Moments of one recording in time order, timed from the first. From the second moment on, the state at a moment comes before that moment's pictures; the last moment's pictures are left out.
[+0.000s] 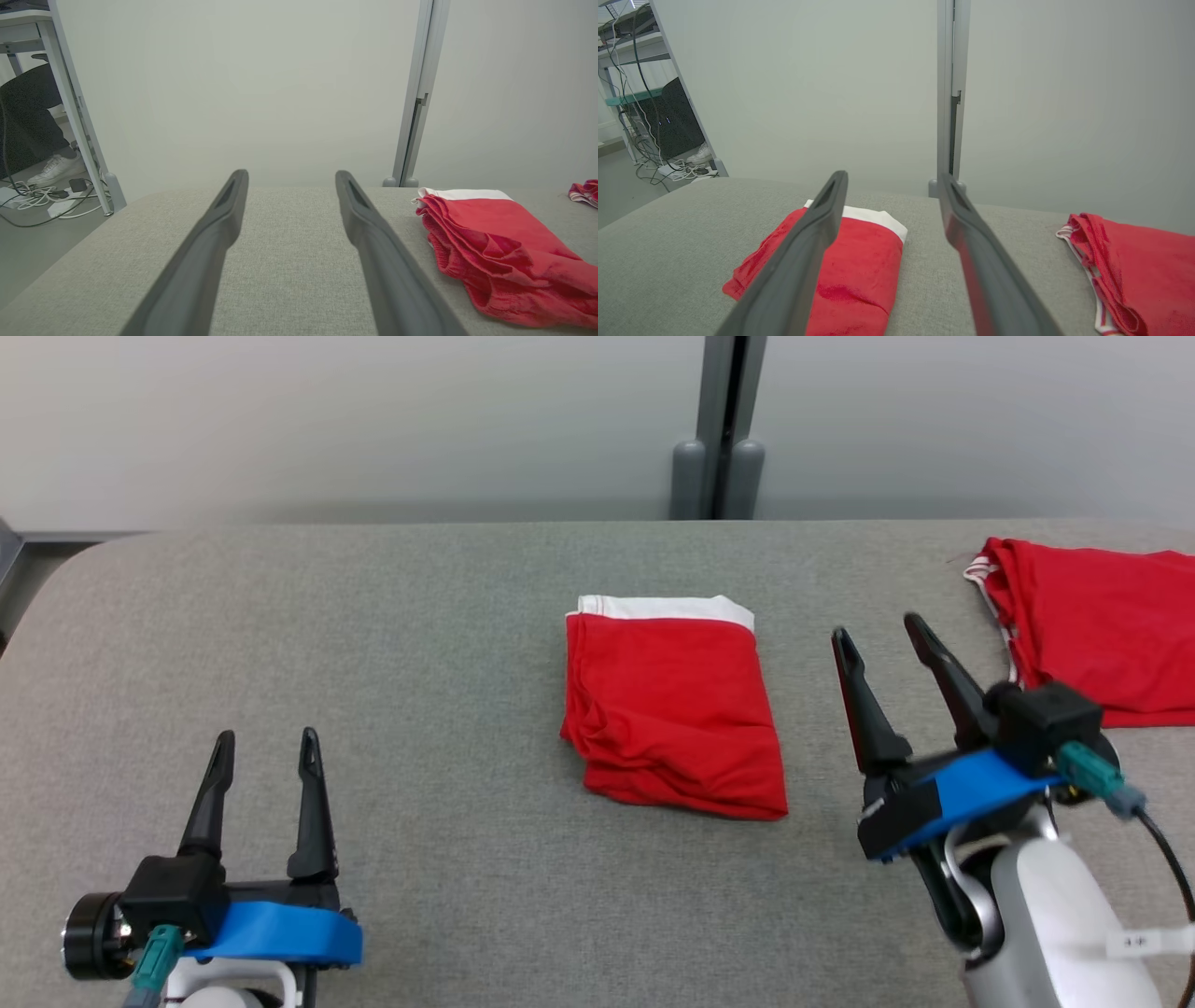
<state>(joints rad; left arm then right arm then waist) -0.05 0.13 -0.03 0.12 -0.15 -0.04 -0.22 -0.30 -0.07 0.09 0.18 0.17 0.13 -0.07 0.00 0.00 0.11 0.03</state>
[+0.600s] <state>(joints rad) -0.15 0.10 -0.07 0.17 -0.16 -0.04 -0.26 -0.53 -0.10 0.06 0.54 0.14 0.13 -0.04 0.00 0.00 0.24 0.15</state>
